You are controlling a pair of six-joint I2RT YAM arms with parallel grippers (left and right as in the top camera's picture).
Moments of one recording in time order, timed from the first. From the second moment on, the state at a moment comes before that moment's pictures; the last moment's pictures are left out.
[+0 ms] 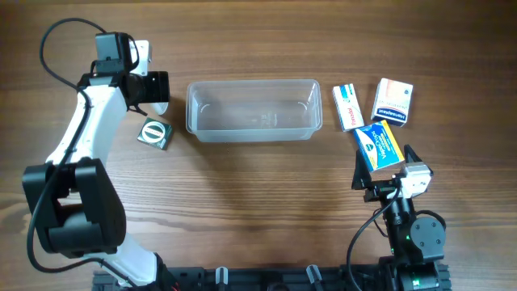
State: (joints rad) left arm 0.09 1.82 1.31 -0.56 0.08 0.05; right arm 0.11 0.02 0.01 0.00 0.01 0.03
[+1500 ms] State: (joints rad) left arm 0.09 1.87 1.31 -0.58 0.08 0.05; right arm 0.11 0.02 0.01 0.00 0.01 0.03
